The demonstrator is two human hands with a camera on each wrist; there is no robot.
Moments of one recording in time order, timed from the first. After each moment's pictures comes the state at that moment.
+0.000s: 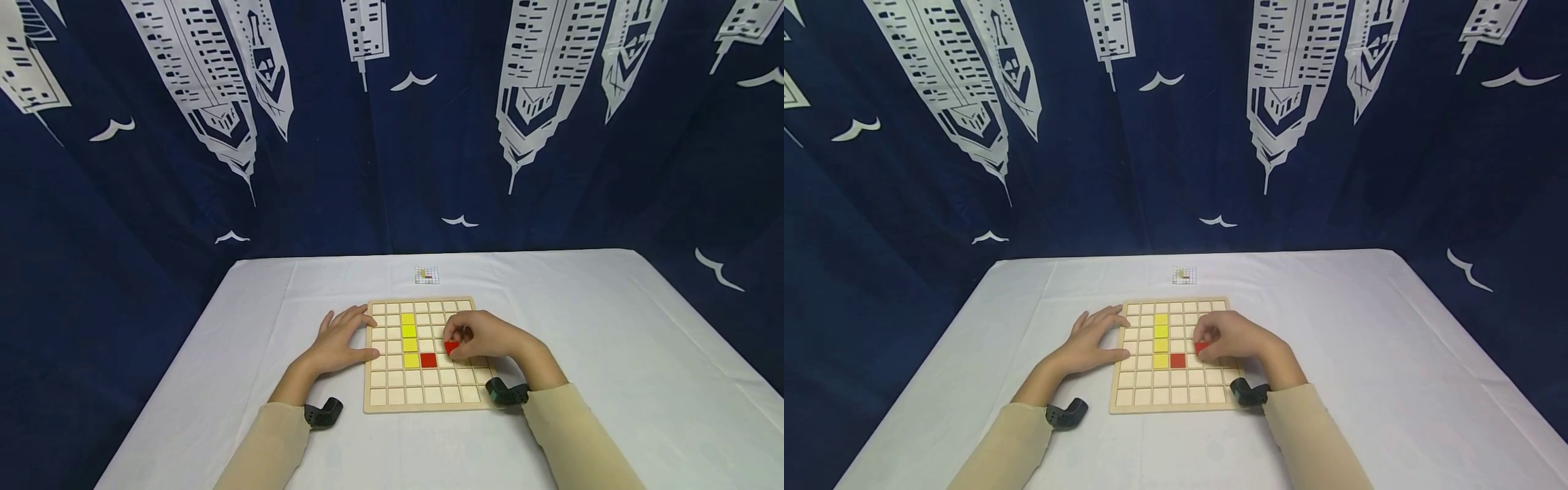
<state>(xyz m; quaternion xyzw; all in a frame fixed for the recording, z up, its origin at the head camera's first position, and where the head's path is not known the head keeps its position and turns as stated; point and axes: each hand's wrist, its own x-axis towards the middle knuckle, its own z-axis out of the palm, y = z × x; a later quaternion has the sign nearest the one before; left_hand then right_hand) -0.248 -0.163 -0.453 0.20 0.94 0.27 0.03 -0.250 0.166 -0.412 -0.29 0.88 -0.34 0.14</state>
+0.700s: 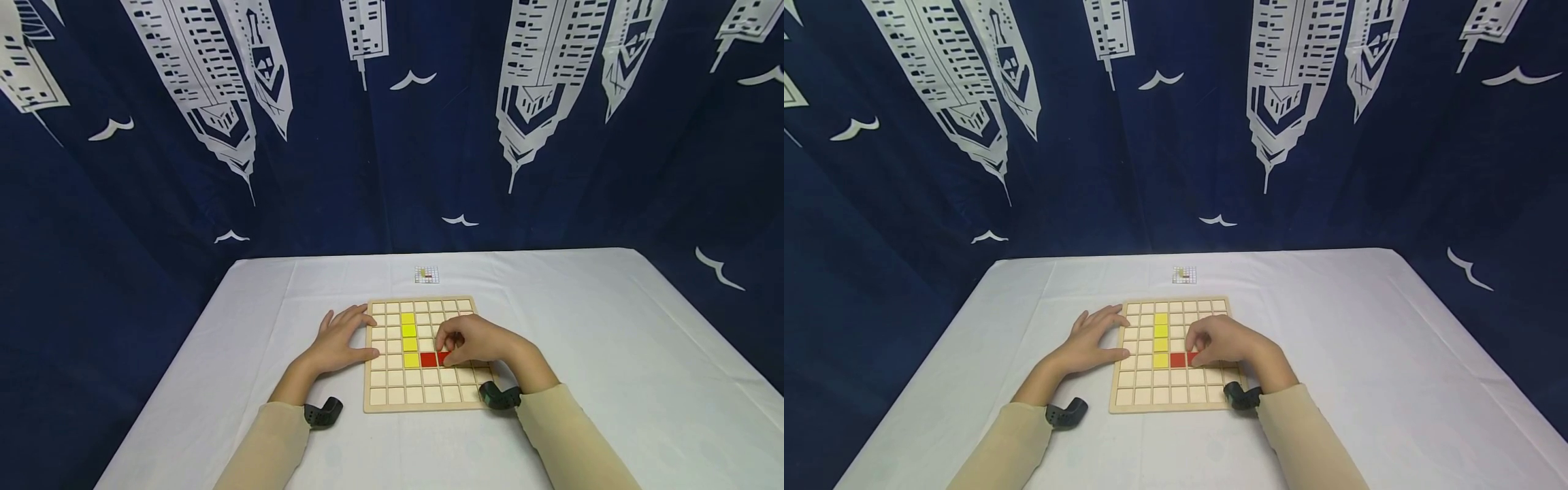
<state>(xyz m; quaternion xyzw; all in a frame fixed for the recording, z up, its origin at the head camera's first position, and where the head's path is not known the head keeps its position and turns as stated) -0.249 -0.164 -0.453 0.20 0.94 0.26 0.03 -0.247 0.154 -0.415 -0.33 0.87 -0.34 0.16</state>
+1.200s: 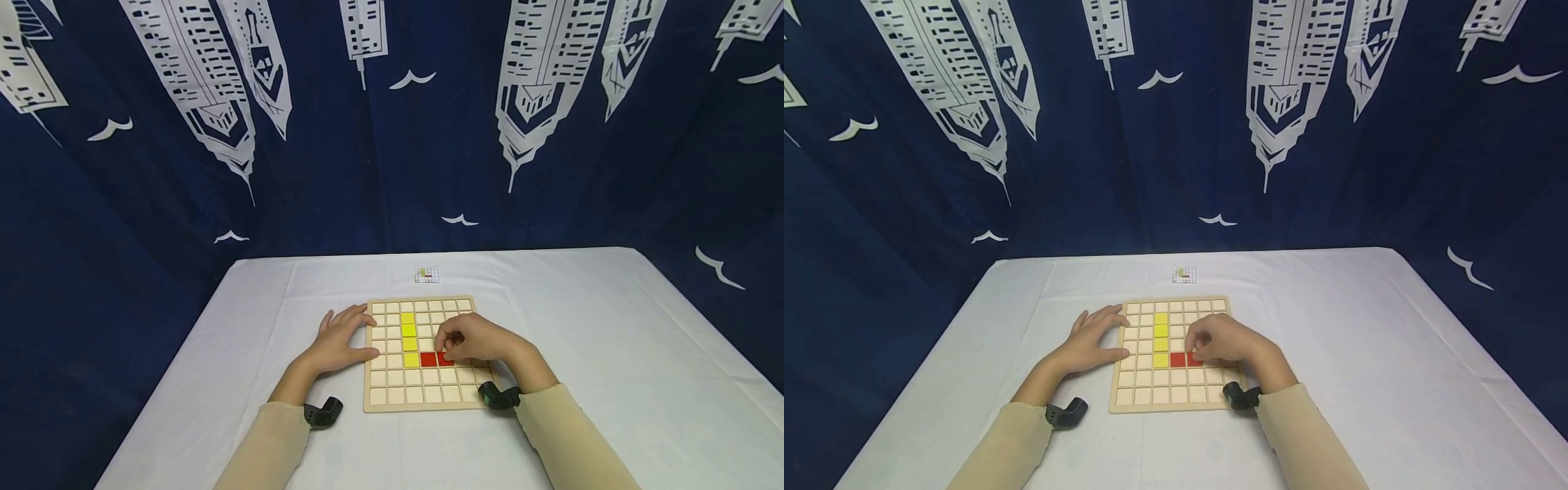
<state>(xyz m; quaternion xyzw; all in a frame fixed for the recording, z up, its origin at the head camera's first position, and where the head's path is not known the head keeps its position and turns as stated) -0.250 -0.164 -0.454 0.21 0.94 0.27 0.03 -0.246 0.153 -0.414 -0.34 0.87 -0.34 0.15</state>
